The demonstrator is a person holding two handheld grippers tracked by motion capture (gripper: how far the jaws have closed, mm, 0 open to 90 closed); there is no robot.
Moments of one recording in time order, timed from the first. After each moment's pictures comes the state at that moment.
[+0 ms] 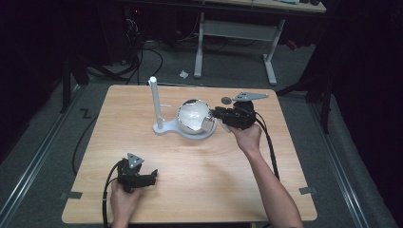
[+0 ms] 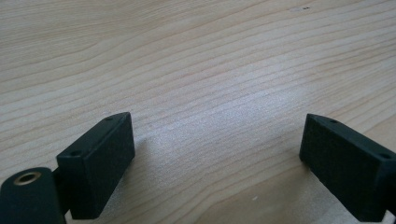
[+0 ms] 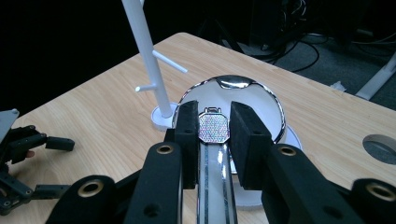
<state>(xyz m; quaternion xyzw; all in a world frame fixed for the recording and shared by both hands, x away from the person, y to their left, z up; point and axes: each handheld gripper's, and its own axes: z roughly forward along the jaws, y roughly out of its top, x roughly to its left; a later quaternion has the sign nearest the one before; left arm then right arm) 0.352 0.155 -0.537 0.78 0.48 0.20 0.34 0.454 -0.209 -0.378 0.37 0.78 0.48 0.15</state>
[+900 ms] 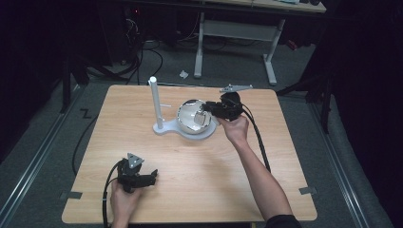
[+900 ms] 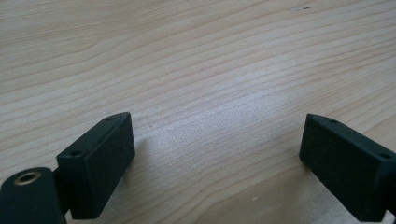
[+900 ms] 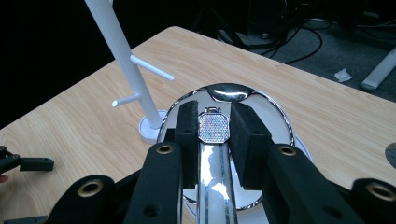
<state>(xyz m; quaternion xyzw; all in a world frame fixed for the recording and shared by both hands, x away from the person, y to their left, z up) 0.352 0.155 -0.537 0.78 0.48 0.20 0.34 0.497 -0.183 -0.392 0.40 0.78 0.47 0.13</state>
